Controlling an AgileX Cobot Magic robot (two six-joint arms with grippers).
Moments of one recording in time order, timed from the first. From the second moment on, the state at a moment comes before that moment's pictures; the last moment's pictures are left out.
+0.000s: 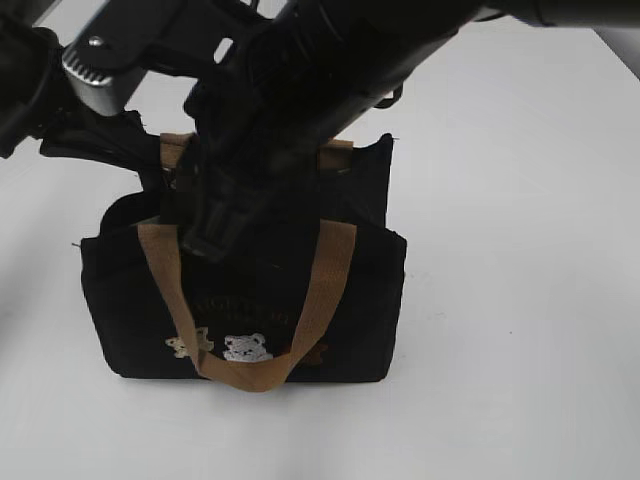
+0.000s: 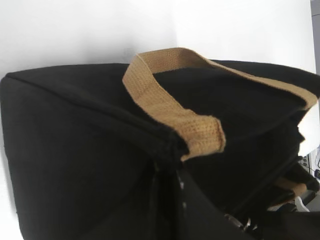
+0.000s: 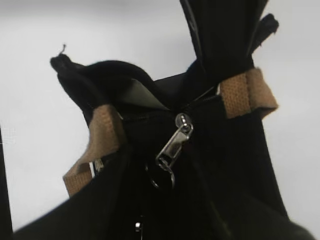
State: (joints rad) left arm -0.17 1.56 -1.18 -0.76 1.00 0.38; right arm 0.84 1.72 -1.37 0.24 0.60 -0.68
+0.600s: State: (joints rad) left arm -0.17 1.56 -1.18 -0.76 1.00 0.38; right arm 0.84 1.77 -1.37 0.18 0.58 -0.68
